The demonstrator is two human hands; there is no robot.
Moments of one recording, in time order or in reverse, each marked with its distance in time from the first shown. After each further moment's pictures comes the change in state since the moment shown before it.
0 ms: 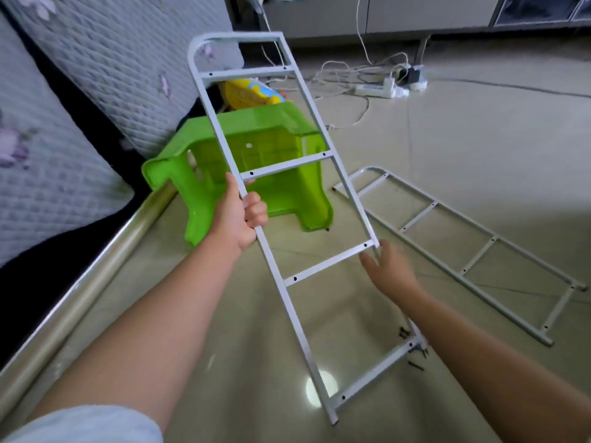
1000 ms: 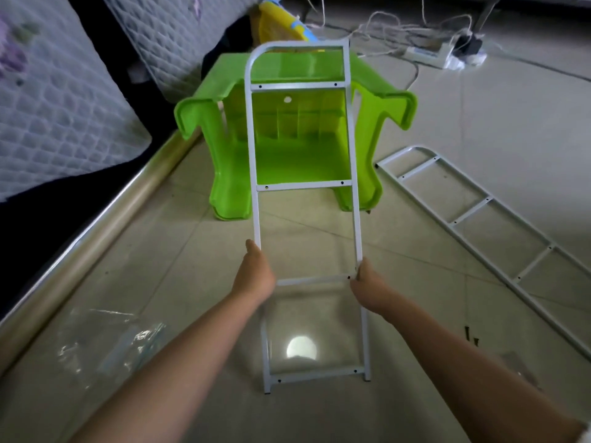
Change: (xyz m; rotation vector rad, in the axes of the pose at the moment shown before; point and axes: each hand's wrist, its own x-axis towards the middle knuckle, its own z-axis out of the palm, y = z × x) left_hand 0.022 -0.066 -0.155 1.558 0.173 -0.142; right_hand 0.014 -0.037 0.126 -0.181 -0.367 0.129
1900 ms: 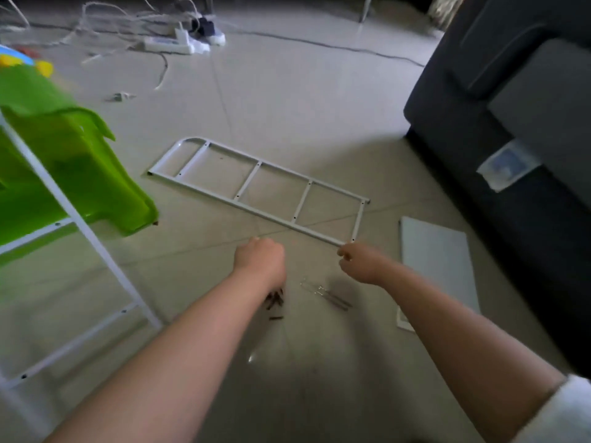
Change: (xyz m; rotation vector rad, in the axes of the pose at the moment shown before) left_hand -0.158 0.262 0.121 0.904 -0.198 0.931; right_hand -0.143 0.208 -0.189 -0.232 0.193 0.327
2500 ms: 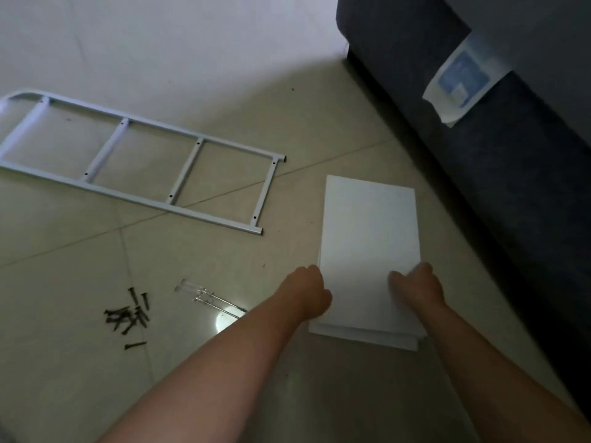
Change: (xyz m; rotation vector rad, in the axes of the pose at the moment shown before) left_hand 0.103 0.274 0.091 -0.463 -0.452 0.166; right_hand 0.041 0.314 0.080 0.610 0.224 0.755
